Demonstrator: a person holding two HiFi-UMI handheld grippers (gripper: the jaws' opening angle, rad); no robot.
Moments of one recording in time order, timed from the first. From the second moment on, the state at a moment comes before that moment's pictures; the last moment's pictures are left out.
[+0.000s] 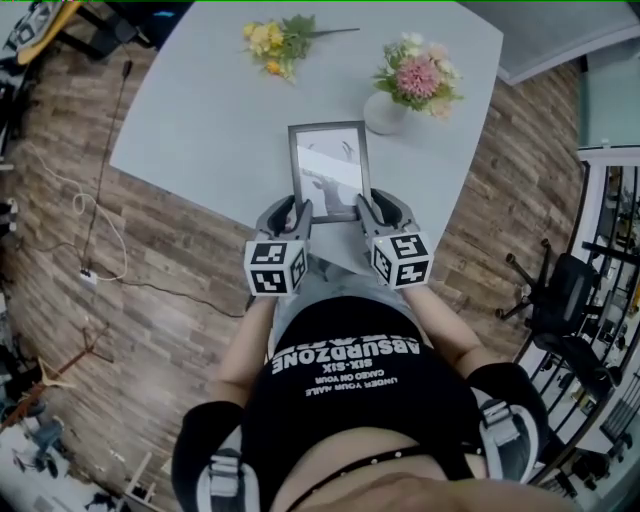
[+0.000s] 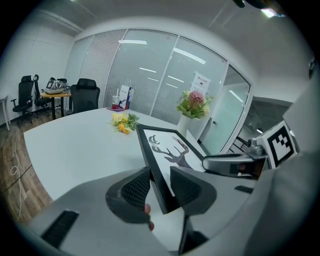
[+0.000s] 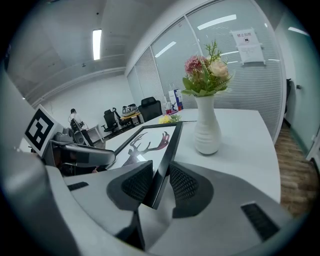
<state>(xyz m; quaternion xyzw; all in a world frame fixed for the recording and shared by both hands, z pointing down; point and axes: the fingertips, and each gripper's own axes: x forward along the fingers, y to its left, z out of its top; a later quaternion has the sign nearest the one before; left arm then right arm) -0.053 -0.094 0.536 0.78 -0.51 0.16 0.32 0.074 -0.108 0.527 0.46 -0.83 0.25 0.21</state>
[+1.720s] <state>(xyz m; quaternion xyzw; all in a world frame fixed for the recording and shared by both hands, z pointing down) -0.051 -0.115 0.592 0.76 -0.49 0.21 0.38 0.075 -0.134 0.584 0.44 -0.81 0.28 0.26</state>
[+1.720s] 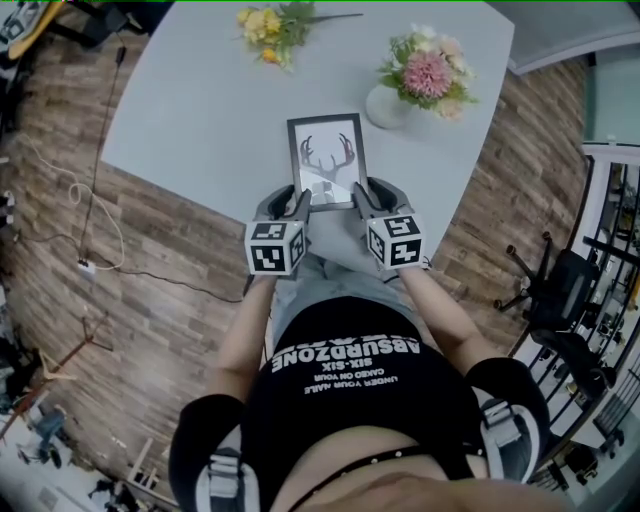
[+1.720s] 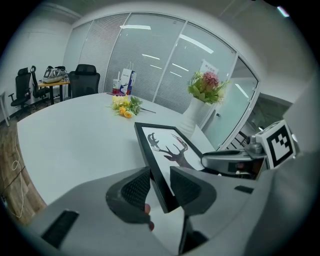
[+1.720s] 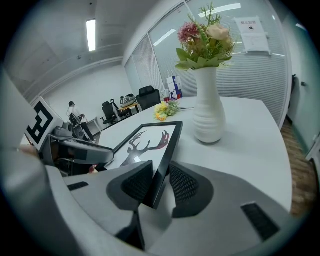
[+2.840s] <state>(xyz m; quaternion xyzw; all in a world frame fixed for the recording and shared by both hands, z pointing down) -0.050 -0.114 0.635 0.74 -0.48 0.24 0.40 0.075 -0.134 0.627 0.44 -0.80 0.30 0.29</state>
